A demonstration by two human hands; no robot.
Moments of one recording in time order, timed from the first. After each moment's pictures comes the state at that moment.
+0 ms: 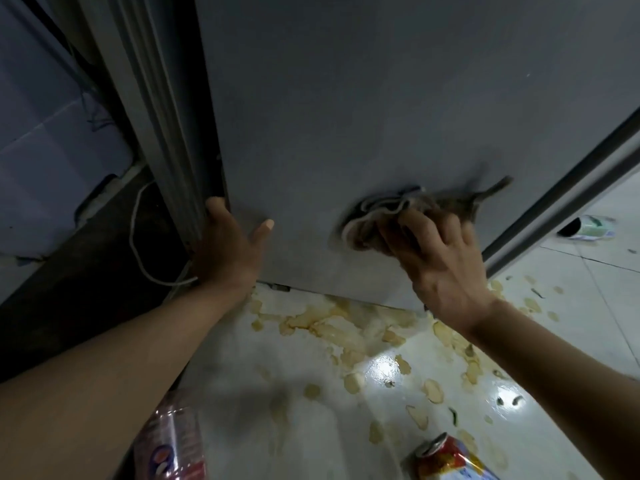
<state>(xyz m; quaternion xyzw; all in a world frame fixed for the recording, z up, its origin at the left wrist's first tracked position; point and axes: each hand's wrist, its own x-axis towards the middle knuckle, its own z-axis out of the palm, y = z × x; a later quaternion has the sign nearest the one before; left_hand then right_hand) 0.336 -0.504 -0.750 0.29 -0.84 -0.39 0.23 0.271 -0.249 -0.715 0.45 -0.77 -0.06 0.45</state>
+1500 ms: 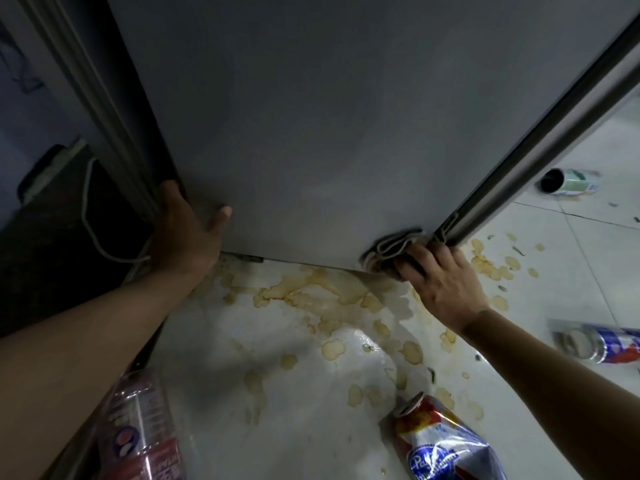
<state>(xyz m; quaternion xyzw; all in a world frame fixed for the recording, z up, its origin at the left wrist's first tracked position) 0.337 -0.508 -0.784 0.27 -0.85 -0.39 0.22 0.269 -0.154 -0.813 0.43 -0.83 -0.14 0.32</state>
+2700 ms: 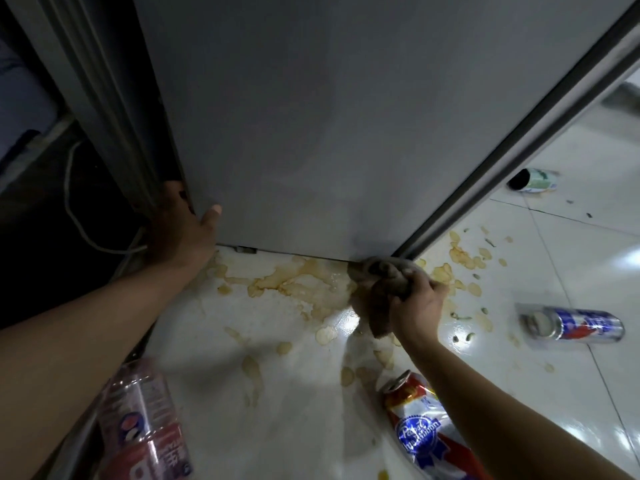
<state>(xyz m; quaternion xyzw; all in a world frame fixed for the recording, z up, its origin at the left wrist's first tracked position) 0.340 -0.522 -0.798 0.26 -0.80 -0.51 0.15 0.348 -0.210 -0.810 -0.15 -0.94 0.30 0.00</state>
